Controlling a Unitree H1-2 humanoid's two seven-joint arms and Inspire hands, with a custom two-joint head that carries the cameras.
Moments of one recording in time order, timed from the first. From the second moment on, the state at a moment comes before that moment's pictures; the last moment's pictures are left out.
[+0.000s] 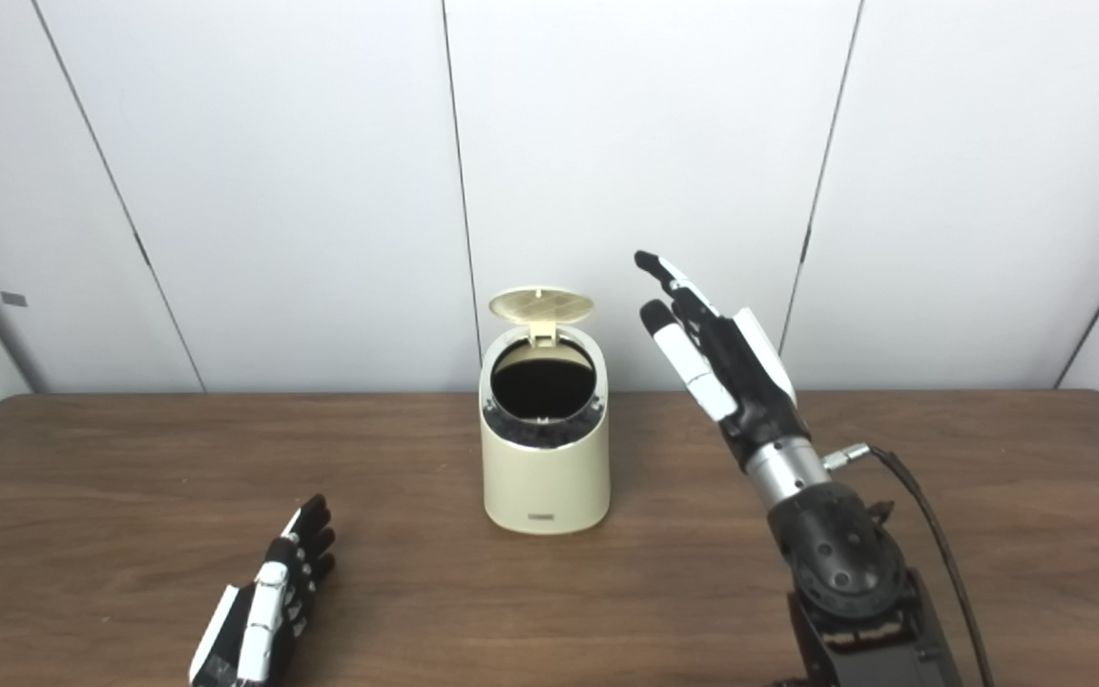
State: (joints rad) left arm 0.05 0.04 0.06 -0.12 -0.08 0.00 -0.09; right arm -0.54 -0.19 0.09 -0.11 -0.16 0.23 0.11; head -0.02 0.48
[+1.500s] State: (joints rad) left arm 0.05 0.04 0.03 -0.11 -0.04 -0.01 -0.05; right arm -0.70 -0.39 0.35 -0.08 -0.58 0.27 0.43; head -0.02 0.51
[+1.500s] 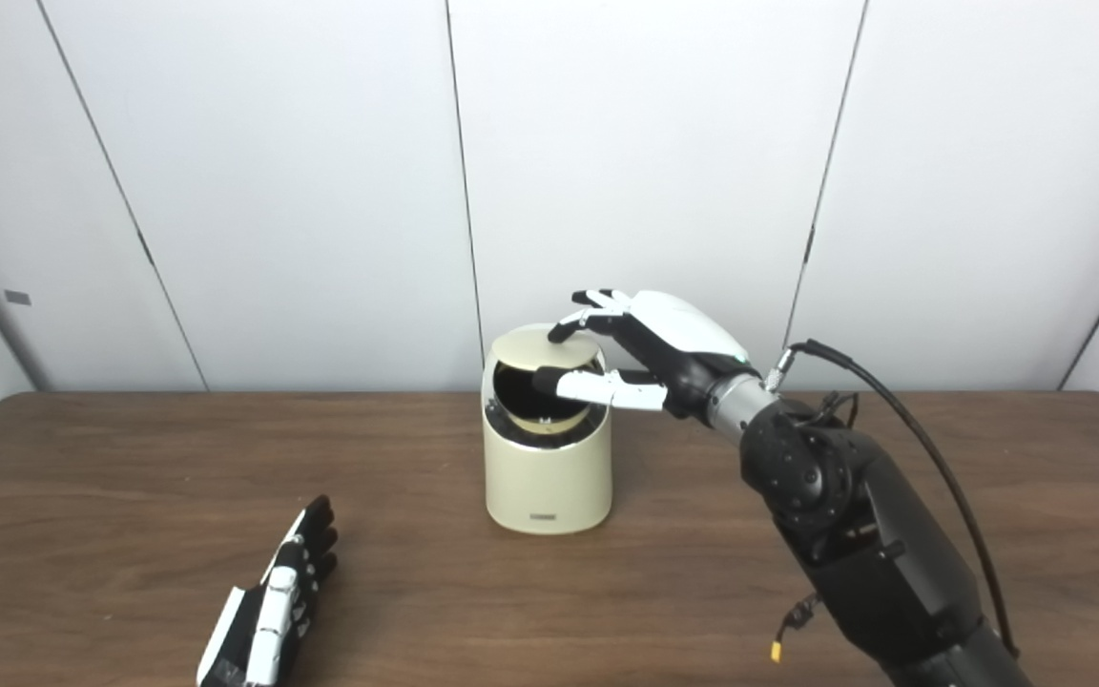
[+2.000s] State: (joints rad) left arm 0.05 0.04 0.02 -0.11 -0.04 -0.02 -0.05; right arm -0.65 -0.42 0.37 -0.11 -0.66 0.20 0.45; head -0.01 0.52
